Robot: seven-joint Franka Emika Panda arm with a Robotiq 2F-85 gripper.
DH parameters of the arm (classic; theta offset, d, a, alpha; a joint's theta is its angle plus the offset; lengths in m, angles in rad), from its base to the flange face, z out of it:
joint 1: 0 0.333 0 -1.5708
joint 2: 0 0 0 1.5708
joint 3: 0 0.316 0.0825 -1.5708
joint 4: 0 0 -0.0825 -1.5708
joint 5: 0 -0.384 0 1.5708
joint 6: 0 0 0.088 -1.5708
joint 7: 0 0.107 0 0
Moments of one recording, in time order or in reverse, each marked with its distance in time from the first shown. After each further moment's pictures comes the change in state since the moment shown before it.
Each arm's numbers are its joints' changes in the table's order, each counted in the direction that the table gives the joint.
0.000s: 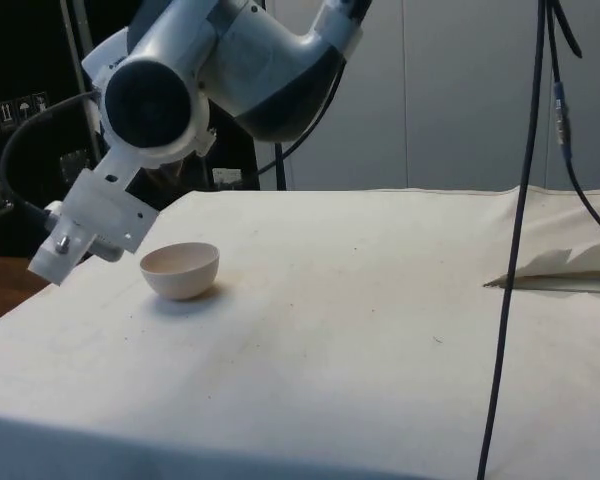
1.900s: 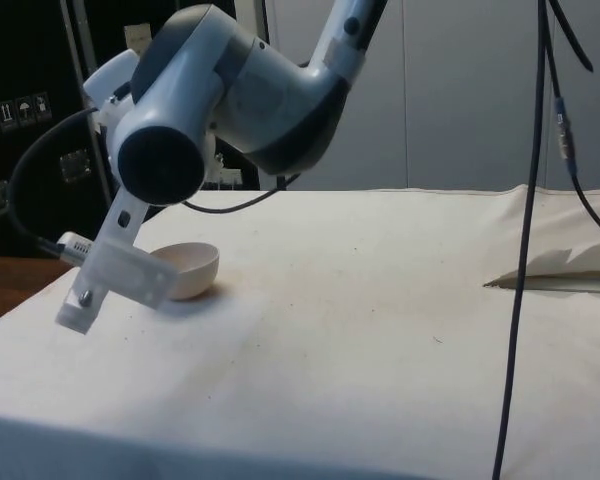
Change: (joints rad) arm -0.032 0.074 0.101 0.003 0.138 0.208 0.068
